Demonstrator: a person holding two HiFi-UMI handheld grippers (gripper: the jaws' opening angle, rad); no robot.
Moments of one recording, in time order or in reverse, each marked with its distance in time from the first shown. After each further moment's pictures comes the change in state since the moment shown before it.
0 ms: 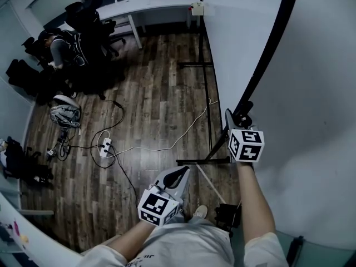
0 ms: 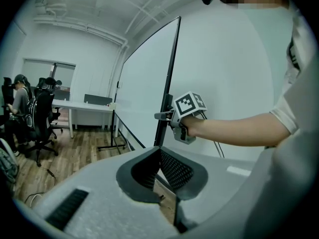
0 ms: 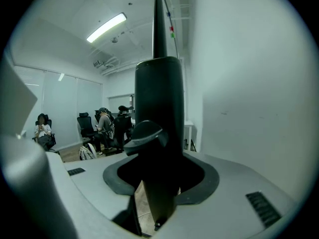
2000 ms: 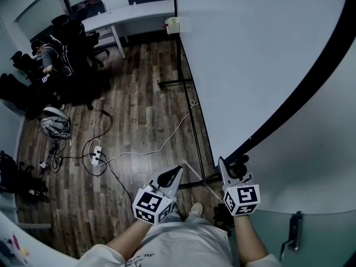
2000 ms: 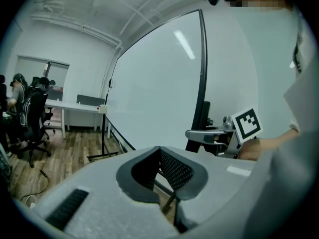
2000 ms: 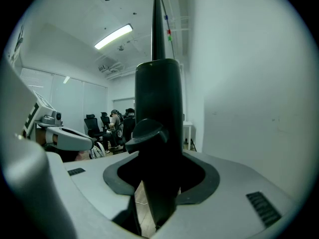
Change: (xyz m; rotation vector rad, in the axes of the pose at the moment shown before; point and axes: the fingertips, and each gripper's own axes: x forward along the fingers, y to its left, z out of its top) left arm -0.036 -0.054 -0.006 0.012 -0.020 -0.080; right arm -0.225 0.051 -0.061 0.008 -0.027 0.010
